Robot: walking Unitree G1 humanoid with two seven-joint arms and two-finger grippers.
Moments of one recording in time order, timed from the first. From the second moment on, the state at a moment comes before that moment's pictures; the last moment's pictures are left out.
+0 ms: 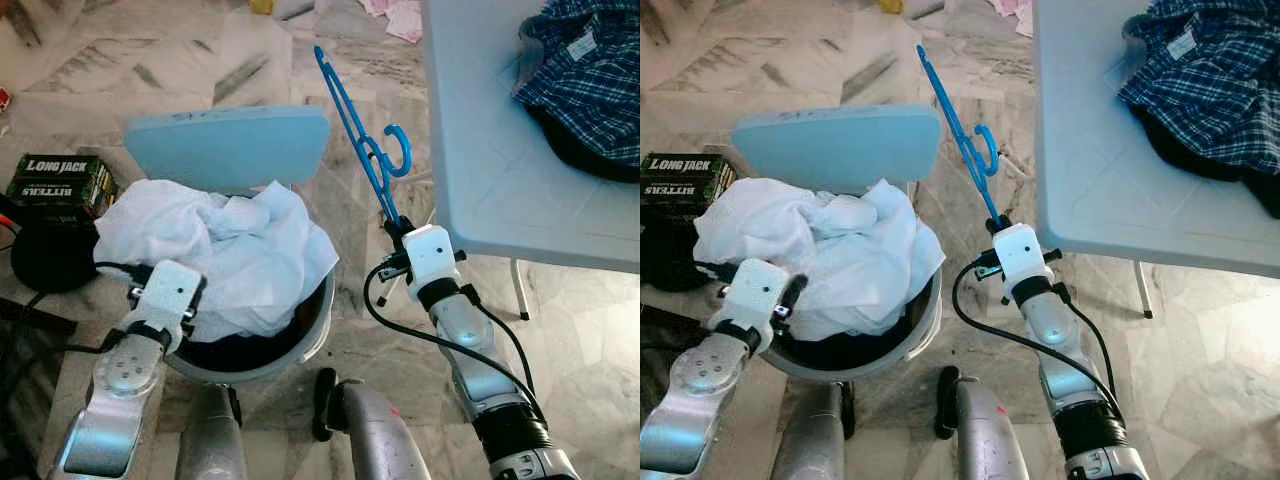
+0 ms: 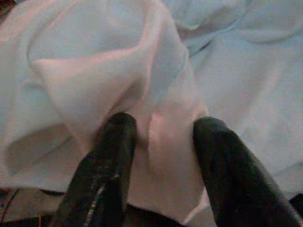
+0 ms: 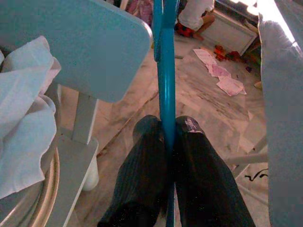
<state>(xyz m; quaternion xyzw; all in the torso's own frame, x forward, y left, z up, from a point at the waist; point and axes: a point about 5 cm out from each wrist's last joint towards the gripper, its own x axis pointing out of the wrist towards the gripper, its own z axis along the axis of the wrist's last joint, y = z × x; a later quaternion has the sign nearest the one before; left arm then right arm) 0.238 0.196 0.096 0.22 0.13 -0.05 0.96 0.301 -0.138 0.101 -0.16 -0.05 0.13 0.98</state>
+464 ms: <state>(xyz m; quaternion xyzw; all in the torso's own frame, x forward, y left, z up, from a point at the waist) 0.239 0.196 0.093 0.19 0.13 -0.04 0.97 0.301 -0.138 0.100 -0.16 -0.05 0.13 0.98</state>
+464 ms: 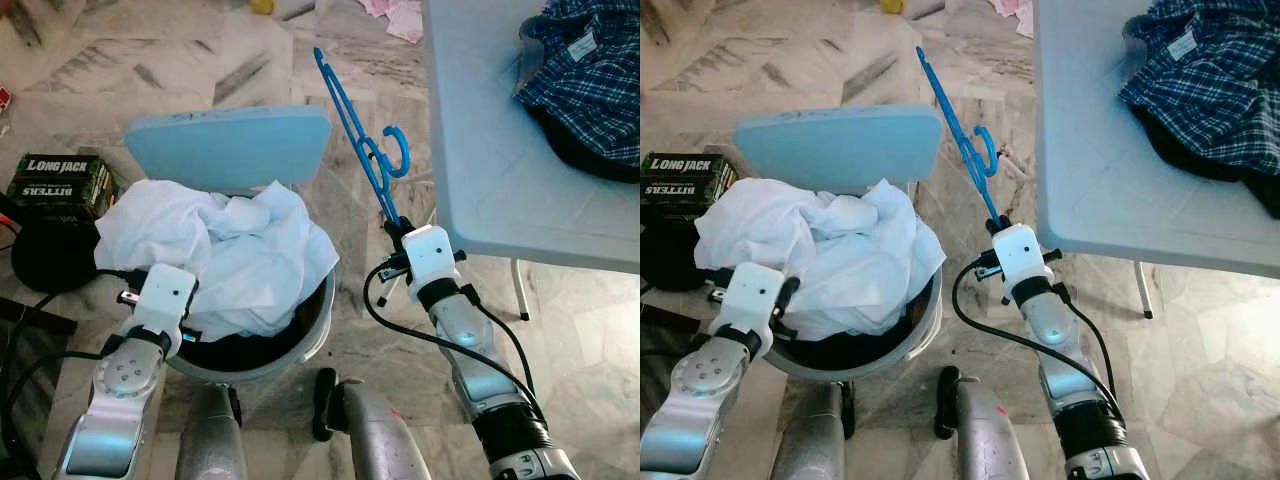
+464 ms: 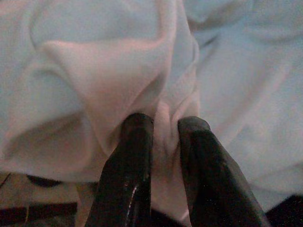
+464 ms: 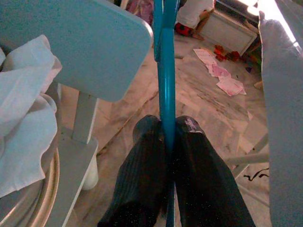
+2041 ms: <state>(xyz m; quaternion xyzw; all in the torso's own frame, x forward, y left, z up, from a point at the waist) 0.371 0.151 0.343 0.16 -0.36 -0.08 0.91 0.313 -0.129 0.103 -0.16 -0.07 0.12 0.98</state>
